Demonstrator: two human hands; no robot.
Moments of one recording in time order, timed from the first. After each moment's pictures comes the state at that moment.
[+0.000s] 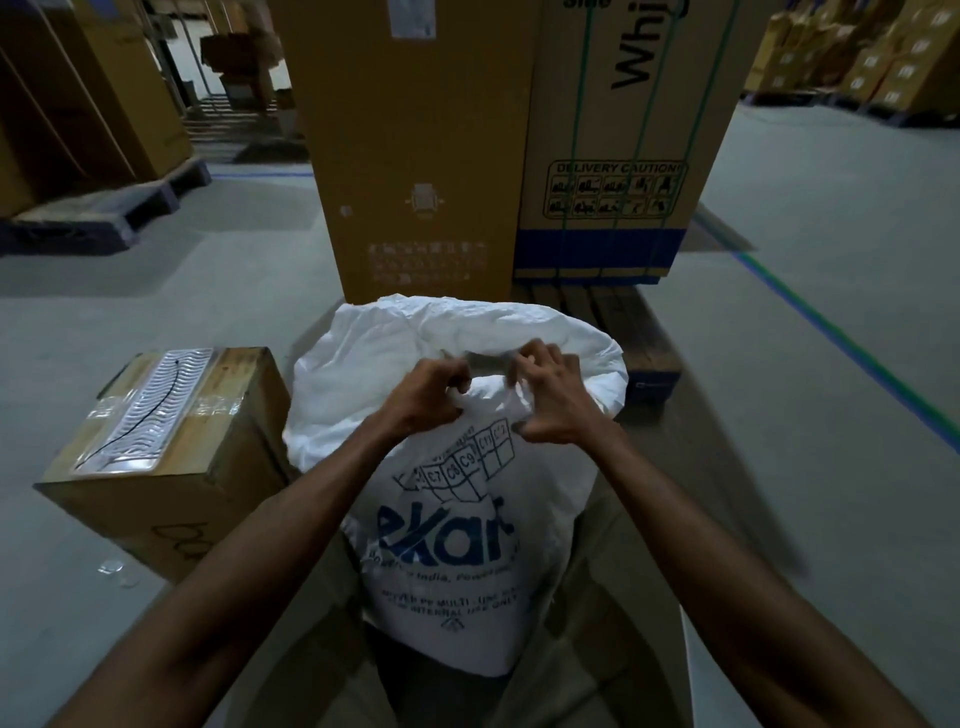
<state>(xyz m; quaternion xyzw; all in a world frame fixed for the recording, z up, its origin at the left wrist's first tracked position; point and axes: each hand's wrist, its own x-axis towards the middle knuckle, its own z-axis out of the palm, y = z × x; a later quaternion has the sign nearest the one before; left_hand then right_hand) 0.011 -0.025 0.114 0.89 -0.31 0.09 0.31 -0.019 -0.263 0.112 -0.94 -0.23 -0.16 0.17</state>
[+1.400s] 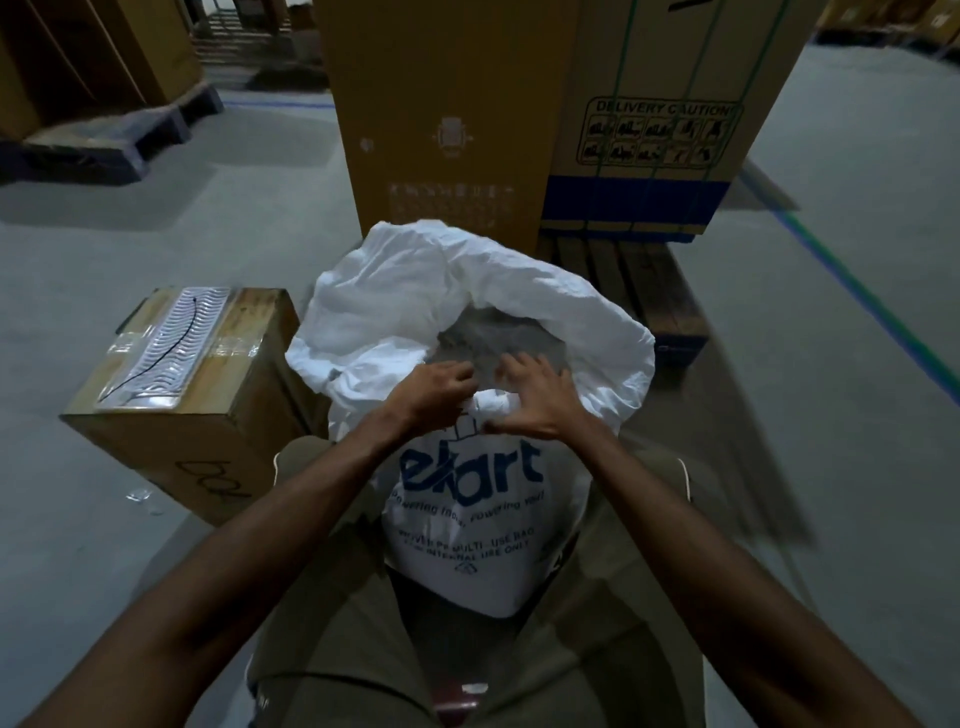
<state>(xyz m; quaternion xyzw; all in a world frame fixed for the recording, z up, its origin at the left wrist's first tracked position) -0.014 0.007 0.056 0.88 -0.43 0.19 0.10 -0.035 -0.208 0.067 -0.97 -0.17 0.00 0.18</state>
